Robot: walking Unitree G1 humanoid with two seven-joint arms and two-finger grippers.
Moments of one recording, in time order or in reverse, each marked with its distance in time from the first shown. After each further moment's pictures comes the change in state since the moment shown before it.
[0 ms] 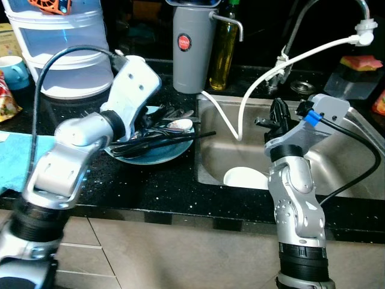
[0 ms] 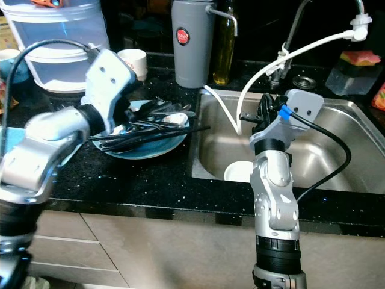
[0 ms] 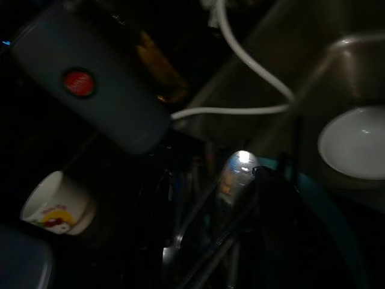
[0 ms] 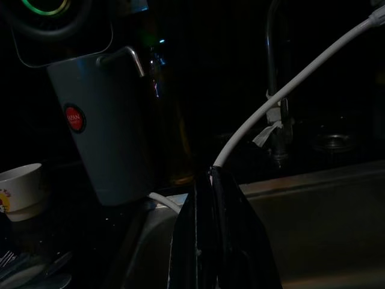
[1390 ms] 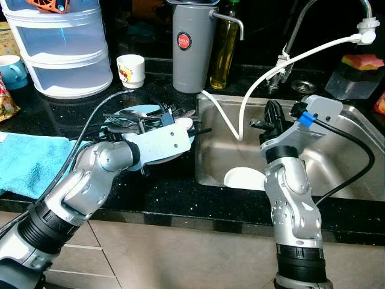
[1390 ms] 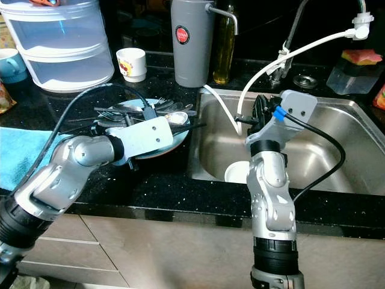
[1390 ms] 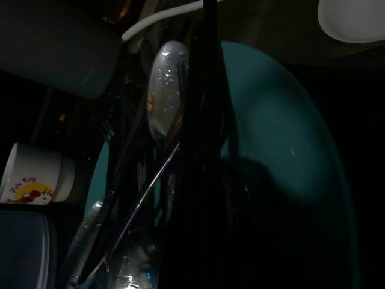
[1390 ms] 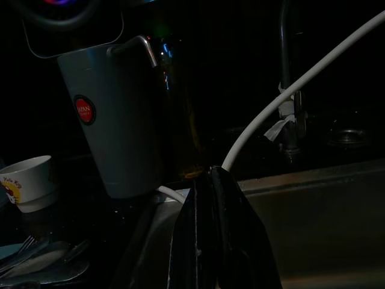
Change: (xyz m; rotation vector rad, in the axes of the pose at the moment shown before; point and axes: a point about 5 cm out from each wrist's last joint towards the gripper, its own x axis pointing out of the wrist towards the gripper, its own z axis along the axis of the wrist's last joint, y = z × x) left arm 0.027 -0.039 -0.045 0.268 0.287 -0.095; right arm -0.001 0.006 -0.003 0.007 0.014 0.025
